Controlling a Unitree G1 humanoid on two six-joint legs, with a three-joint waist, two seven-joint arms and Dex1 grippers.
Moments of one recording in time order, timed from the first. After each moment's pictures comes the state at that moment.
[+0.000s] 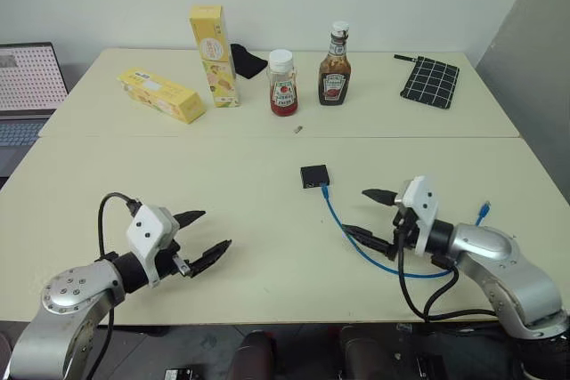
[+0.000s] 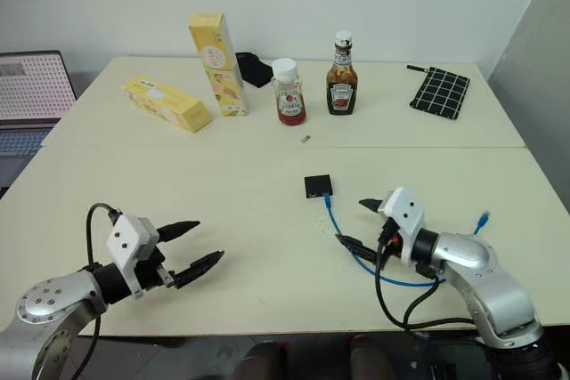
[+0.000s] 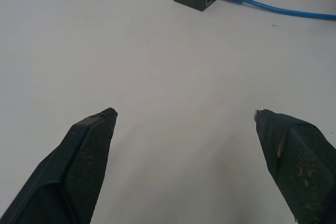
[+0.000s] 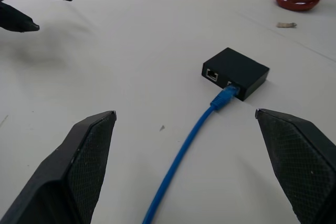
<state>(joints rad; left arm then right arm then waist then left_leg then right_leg) 0.23 0.71 0.27 -0.41 -0.43 0.36 -0.80 -0.13 -0.58 0.08 -0.48 0.38 0.53 0.69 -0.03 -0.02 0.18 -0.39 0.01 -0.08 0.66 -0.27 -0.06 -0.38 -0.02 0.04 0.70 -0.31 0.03</state>
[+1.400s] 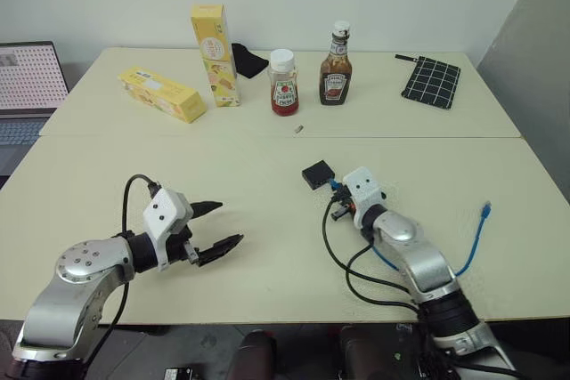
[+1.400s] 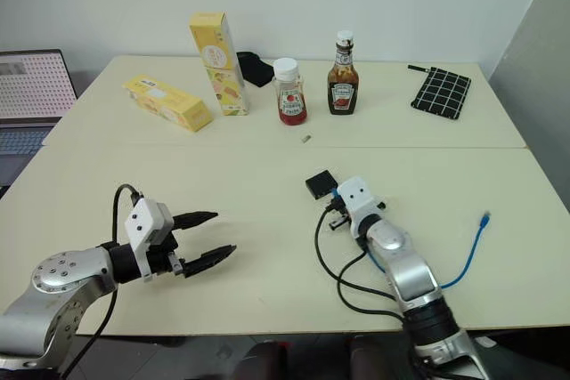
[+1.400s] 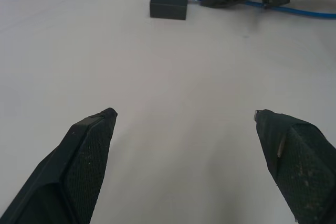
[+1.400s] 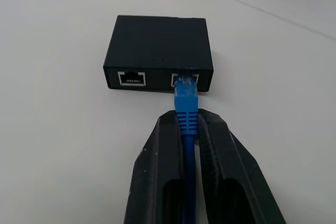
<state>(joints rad) 0.03 0.72 0.20 -0.32 -0.47 0.43 -0.88 -0.37 -0.28 0.27 -0.04 -0.02 0.41 0.36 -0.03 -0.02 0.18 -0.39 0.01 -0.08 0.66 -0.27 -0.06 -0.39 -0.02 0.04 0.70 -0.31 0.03</state>
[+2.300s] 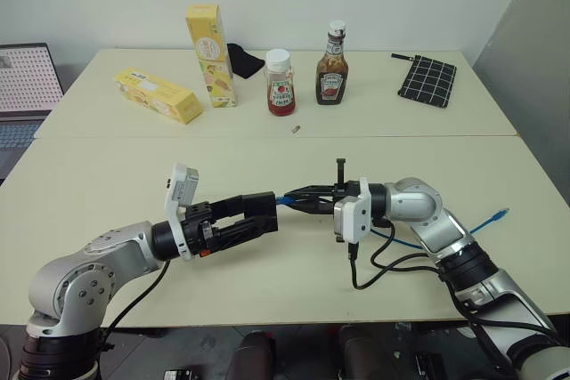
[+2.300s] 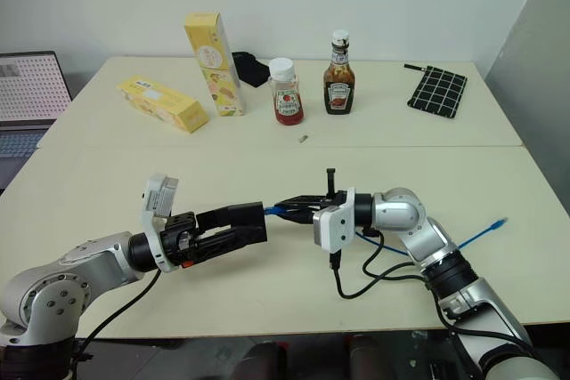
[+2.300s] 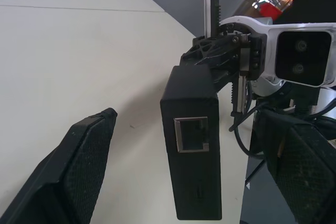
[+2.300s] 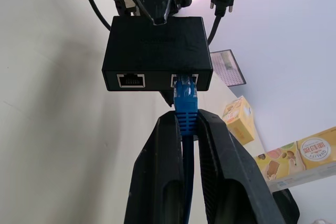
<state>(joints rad) -0.12 0.67 0.25 -0.40 -1.04 0.93 -0.80 -0.62 -0.44 0.41 0.19 -0.04 -0.66 0.89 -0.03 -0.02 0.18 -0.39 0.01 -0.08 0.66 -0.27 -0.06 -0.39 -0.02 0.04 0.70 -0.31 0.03</state>
